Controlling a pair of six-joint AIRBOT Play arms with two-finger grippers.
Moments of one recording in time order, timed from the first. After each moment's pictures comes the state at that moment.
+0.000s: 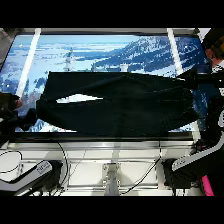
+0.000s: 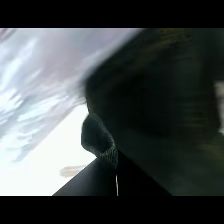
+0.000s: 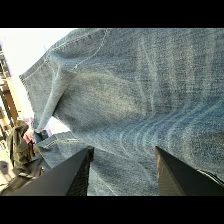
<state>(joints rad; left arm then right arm) 0.72 -1.13 0.61 0.81 -0.88 -1.17 -0.57 -1.86 1.67 -0.64 1.52 1.33</state>
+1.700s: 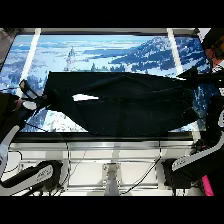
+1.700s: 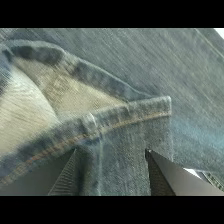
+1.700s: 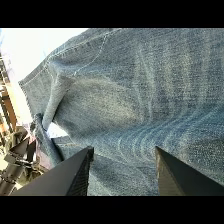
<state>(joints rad) 0.13 -1.23 0.64 0.79 -0.25 -1.37 -0.57 -1.86 1.67 -0.64 1.49 1.33</state>
